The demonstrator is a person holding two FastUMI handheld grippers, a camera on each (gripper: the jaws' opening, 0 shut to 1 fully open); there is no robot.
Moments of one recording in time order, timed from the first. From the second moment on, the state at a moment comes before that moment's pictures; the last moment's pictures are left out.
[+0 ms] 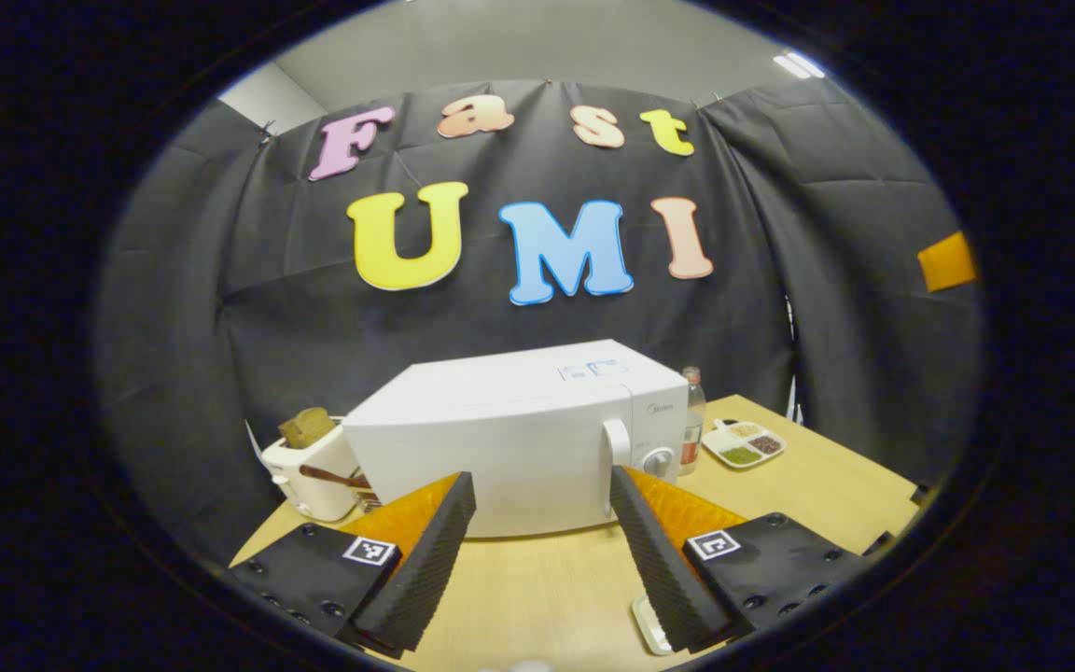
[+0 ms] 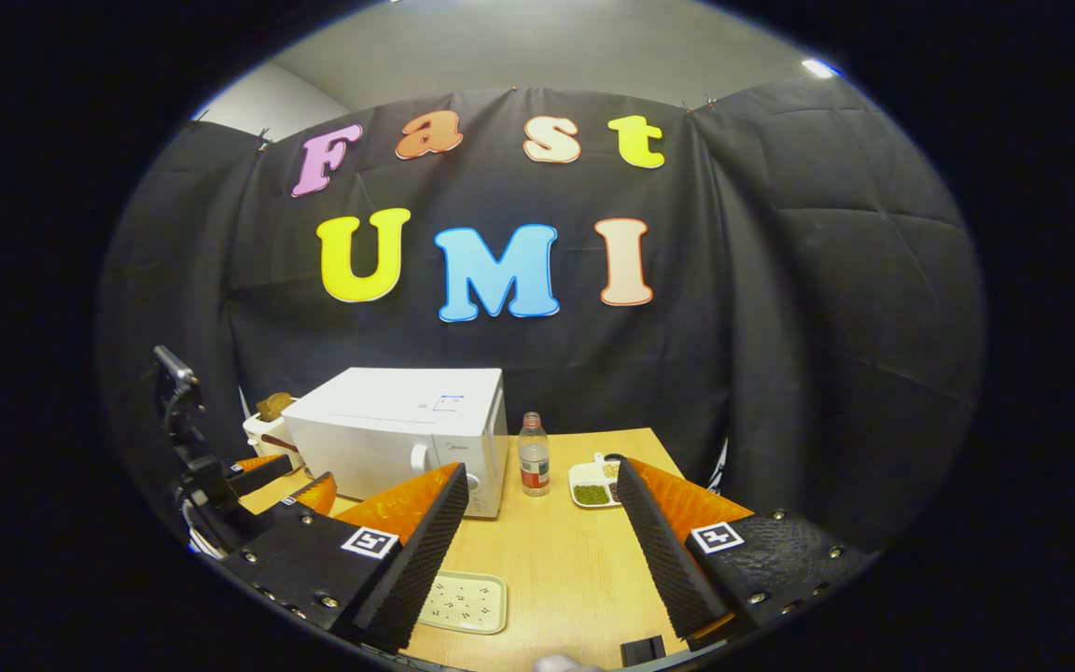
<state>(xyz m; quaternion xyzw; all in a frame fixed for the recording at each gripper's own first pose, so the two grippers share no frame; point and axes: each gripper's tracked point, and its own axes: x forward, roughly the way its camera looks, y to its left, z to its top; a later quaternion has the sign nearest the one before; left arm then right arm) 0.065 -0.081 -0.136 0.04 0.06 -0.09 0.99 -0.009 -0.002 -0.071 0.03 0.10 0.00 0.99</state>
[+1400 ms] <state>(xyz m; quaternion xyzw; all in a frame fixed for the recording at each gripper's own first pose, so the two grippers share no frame) -0.071 -0.029 0.044 -0.01 0.00 0.00 1.00 -0.050 -0.024 -0.016 0.04 0.04 0.01 1.00</state>
